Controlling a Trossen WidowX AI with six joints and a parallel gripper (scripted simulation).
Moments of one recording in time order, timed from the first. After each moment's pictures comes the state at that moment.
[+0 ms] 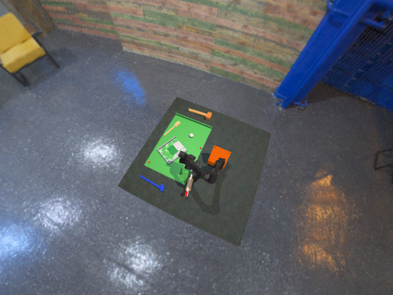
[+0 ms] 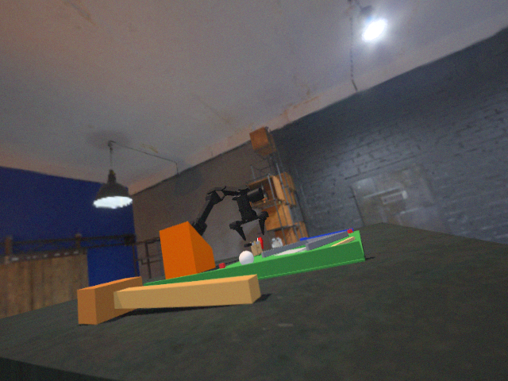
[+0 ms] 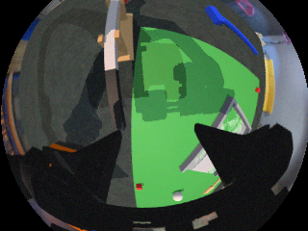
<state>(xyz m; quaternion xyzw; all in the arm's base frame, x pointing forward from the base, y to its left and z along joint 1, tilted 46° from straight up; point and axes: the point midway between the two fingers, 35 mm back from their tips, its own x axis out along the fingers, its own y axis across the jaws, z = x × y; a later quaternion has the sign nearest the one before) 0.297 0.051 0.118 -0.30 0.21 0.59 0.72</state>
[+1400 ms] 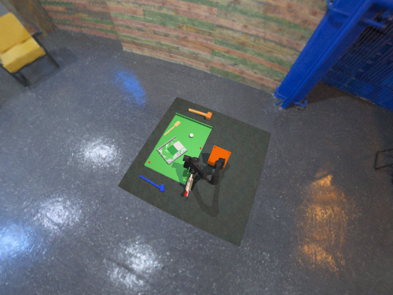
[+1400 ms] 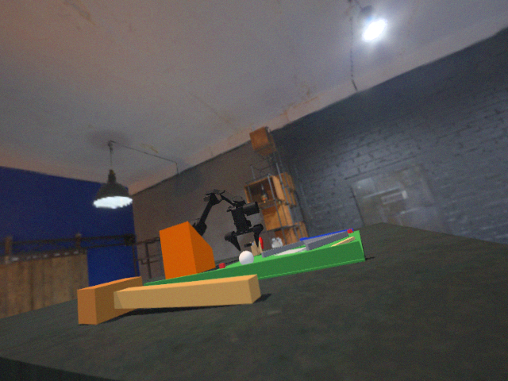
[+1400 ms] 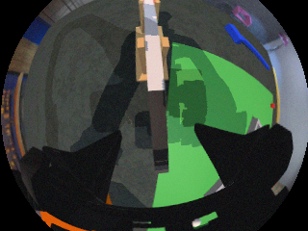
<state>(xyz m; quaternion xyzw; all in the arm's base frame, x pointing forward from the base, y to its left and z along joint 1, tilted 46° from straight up) 0.257 0.107 0.100 -0.23 0.14 0.64 0.72</state>
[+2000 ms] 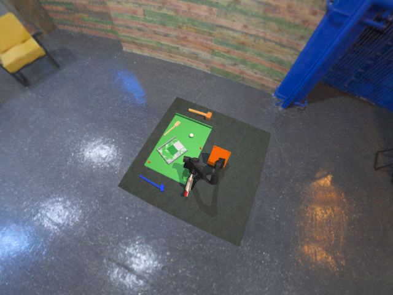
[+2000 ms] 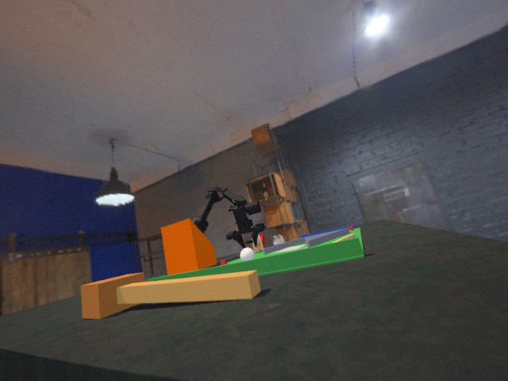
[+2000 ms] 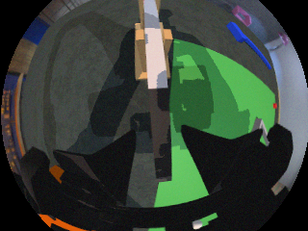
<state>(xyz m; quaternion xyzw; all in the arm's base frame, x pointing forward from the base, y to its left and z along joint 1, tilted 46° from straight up) 0.258 0.116 0.092 -0.22 0.14 0.64 0.72</state>
